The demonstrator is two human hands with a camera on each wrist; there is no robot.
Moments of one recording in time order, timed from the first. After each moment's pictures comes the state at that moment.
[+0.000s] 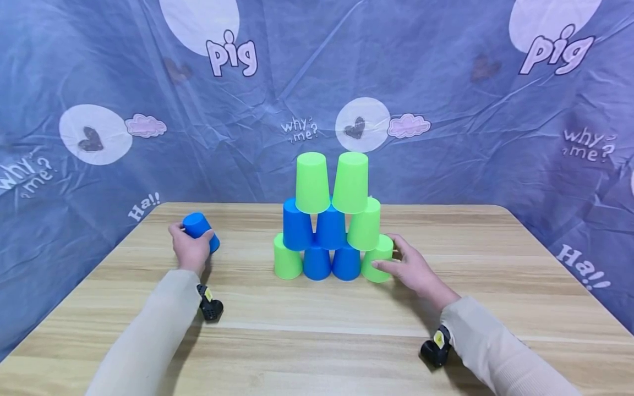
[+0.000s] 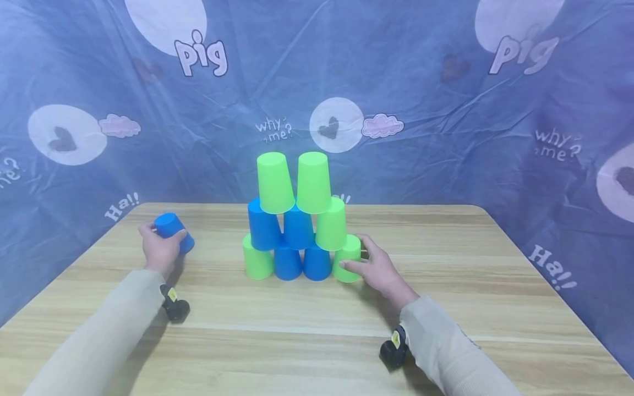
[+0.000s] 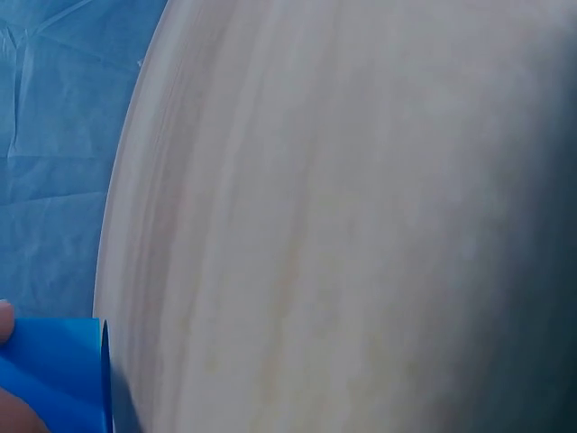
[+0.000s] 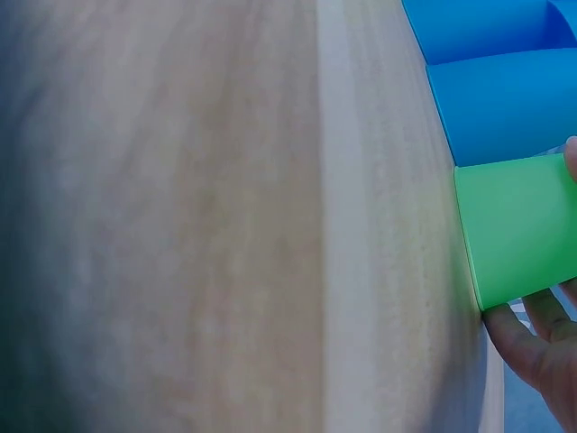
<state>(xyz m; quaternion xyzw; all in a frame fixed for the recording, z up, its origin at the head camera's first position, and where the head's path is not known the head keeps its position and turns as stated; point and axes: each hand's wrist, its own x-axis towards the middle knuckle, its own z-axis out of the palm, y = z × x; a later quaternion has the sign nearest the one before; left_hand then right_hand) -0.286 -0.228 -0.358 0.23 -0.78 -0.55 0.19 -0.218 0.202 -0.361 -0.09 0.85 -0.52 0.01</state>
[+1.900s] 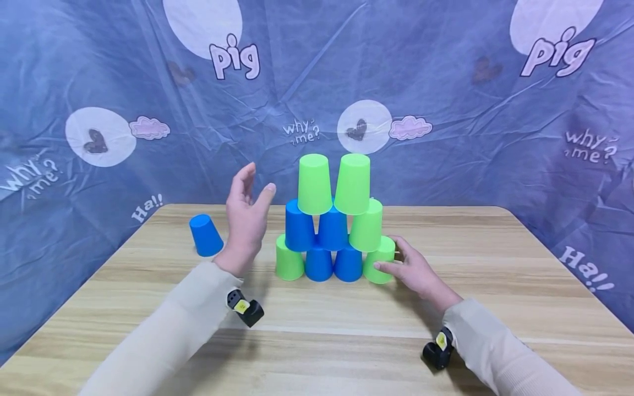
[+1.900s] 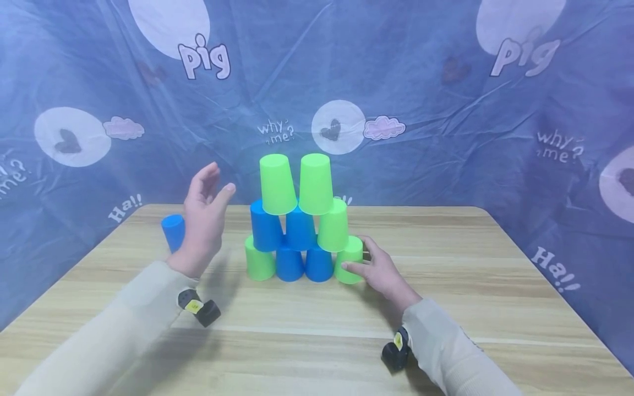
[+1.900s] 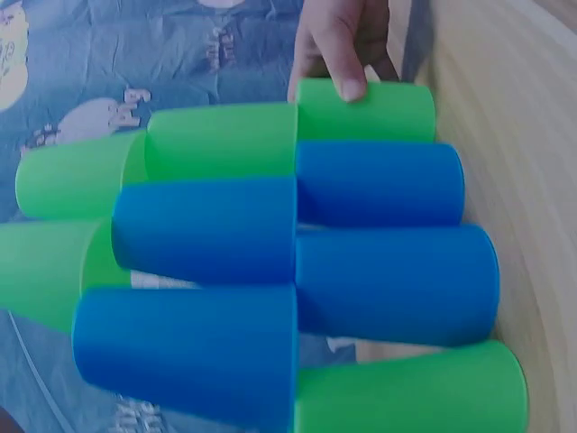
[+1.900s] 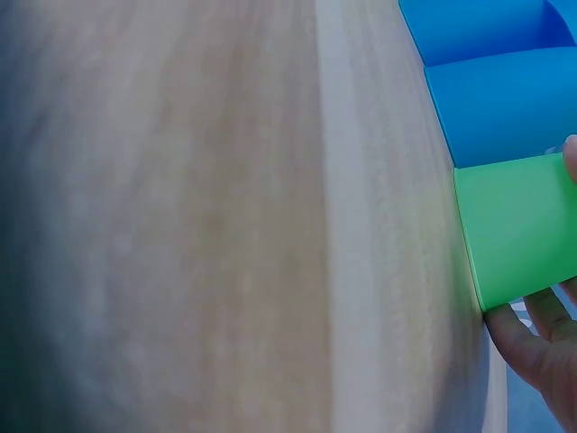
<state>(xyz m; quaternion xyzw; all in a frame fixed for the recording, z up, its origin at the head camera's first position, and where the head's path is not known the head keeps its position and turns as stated) -0.230 -0.099 -0.253 -0.11 -0.70 -0.65 0.27 -0.217 0.202 -0.360 -0.09 0.85 -0.52 0.01</state>
